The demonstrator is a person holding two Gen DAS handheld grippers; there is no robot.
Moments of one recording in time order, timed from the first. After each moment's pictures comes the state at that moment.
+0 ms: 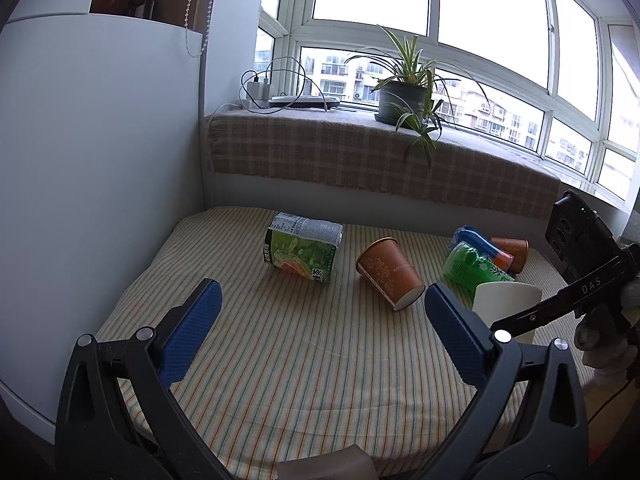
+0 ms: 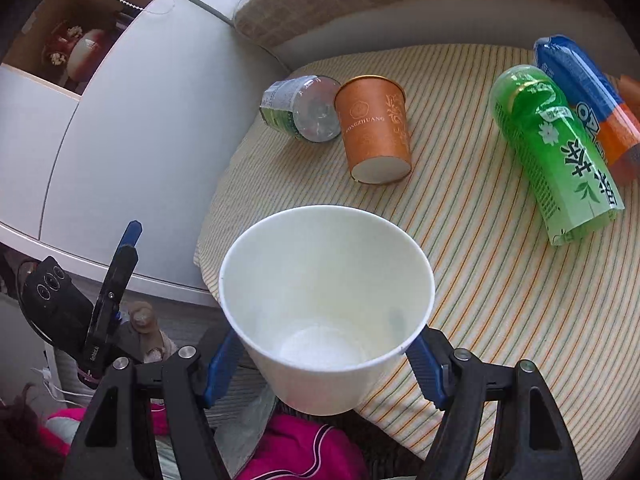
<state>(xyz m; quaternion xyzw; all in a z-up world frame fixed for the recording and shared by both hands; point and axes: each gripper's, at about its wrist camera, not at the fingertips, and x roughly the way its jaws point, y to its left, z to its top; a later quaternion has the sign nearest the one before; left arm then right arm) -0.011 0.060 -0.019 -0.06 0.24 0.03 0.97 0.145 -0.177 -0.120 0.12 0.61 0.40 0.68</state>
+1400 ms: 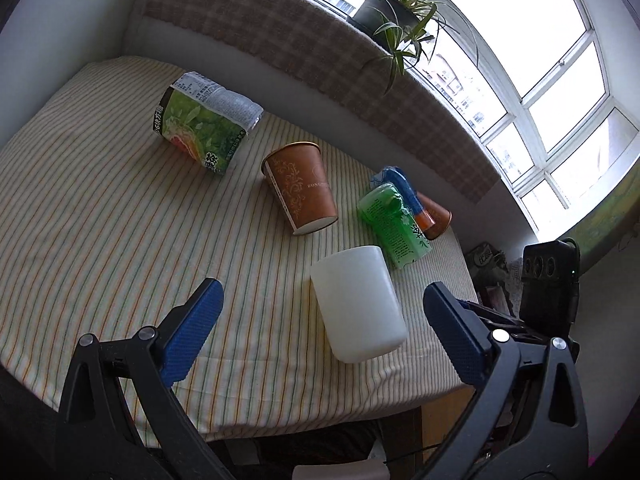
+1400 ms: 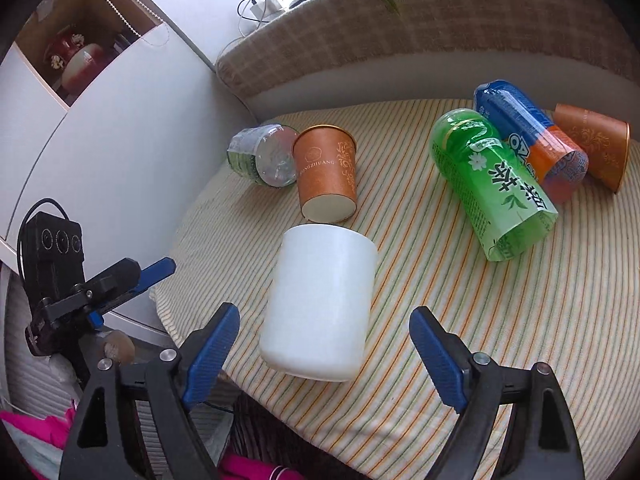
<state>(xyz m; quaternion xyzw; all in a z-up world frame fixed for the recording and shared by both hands) 0.058 0.058 -0.069 -0.28 0.42 -0.14 0.85 0.105 -0.196 -0.088 0.08 0.48 0.31 0.82</state>
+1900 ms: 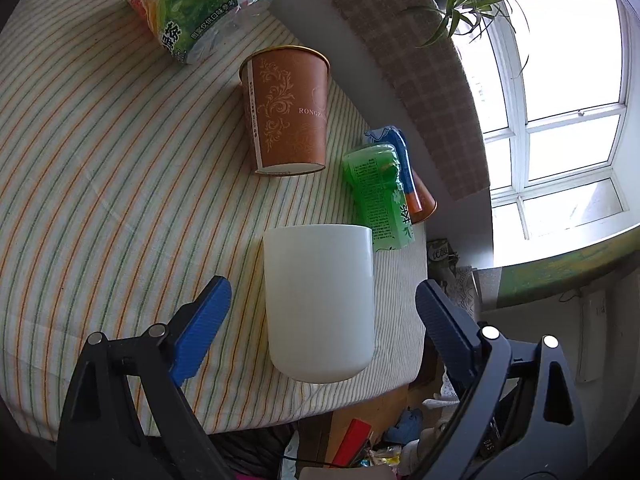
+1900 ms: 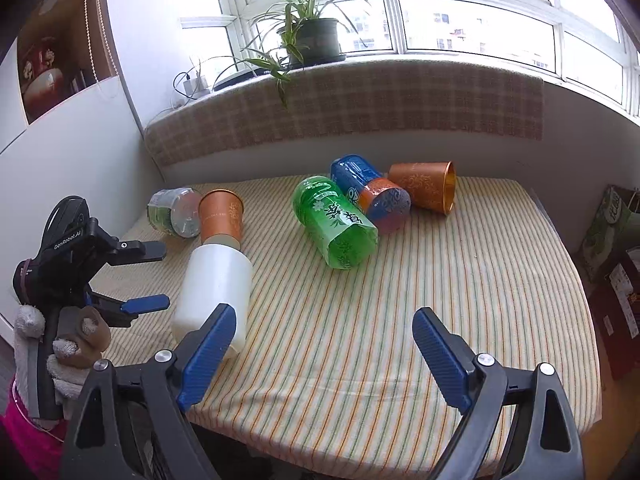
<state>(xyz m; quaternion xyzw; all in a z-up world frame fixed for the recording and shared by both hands) 0.109 0.032 -0.127 -0.41 0.50 -0.18 0.74 0.032 -0.262 -0.062 0.04 0.37 0.12 0.92</state>
